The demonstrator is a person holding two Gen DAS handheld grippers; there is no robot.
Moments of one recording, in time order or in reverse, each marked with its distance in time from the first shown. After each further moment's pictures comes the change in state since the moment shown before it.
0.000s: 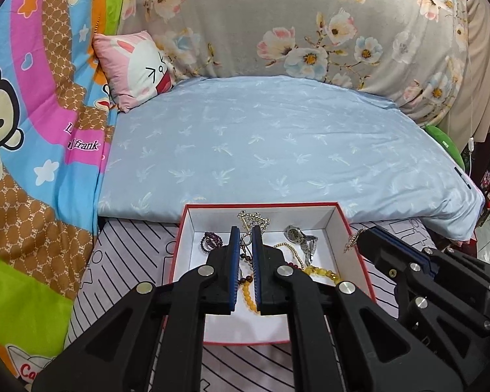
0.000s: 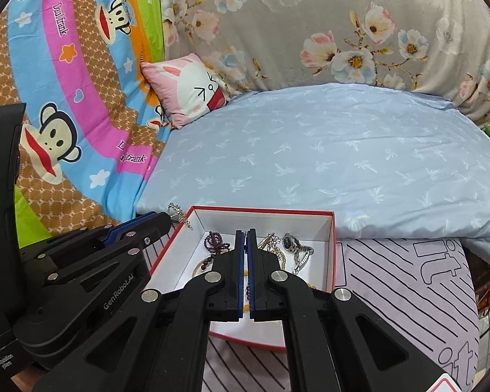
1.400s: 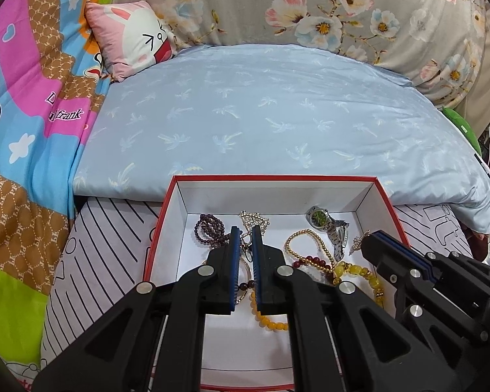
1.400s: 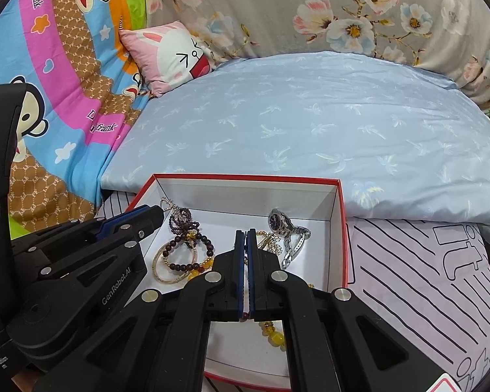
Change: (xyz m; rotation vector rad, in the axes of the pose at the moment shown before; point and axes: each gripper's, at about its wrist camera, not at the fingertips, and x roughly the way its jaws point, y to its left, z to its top) left arm 0.076 0.007 -0.016 -0.015 0.099 0.022; right arm 0.075 -0.014 -0.020 0.000 0.107 -0.054
